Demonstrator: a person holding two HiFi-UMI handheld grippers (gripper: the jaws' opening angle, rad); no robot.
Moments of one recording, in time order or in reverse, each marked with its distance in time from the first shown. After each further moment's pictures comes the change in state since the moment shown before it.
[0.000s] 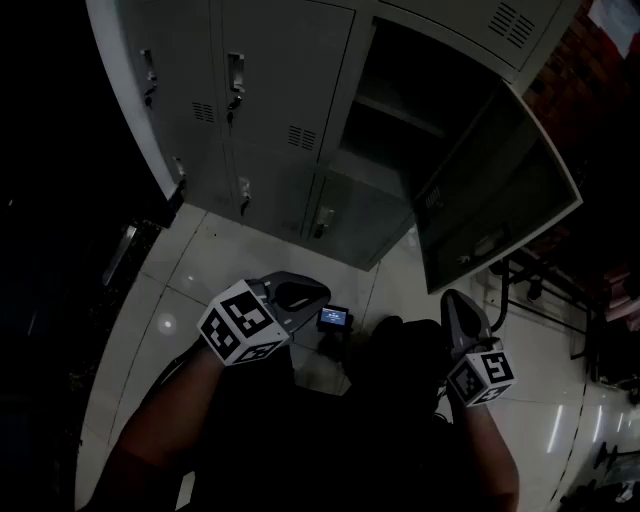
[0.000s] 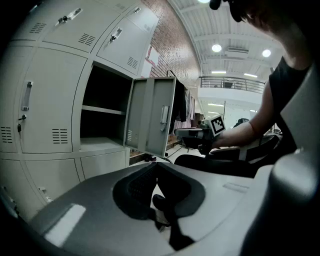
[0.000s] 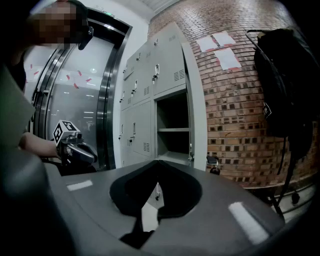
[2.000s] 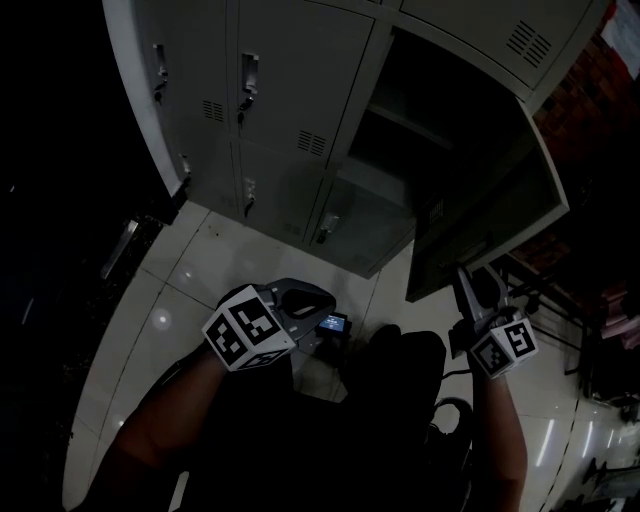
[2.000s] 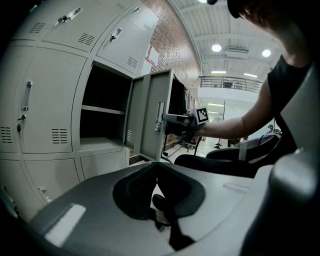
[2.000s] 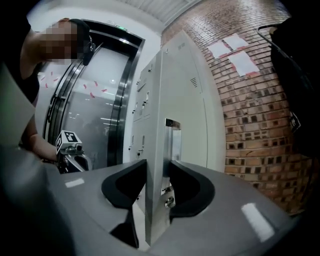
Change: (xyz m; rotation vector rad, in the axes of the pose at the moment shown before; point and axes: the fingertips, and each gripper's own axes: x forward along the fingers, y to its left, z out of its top) left arm 0.001 -0.002 0.001 0.001 0.004 -0.001; right arm 0.045 -0.009 0.070 -0.056 -0.138 0.195
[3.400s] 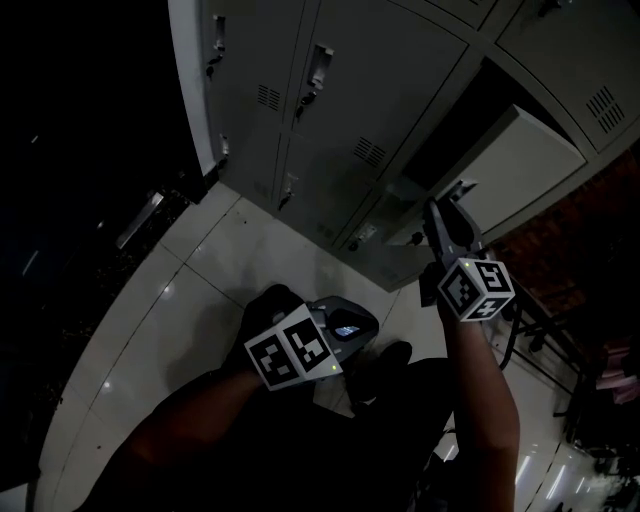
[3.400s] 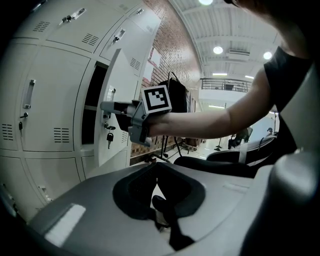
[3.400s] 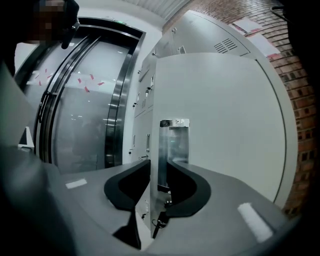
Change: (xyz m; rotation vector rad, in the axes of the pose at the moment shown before) left arm 0.000 0.001 0.007 -0.020 -0.022 -0.001; right arm 0.206 0.051 0.010 -0.015 0.020 0.064
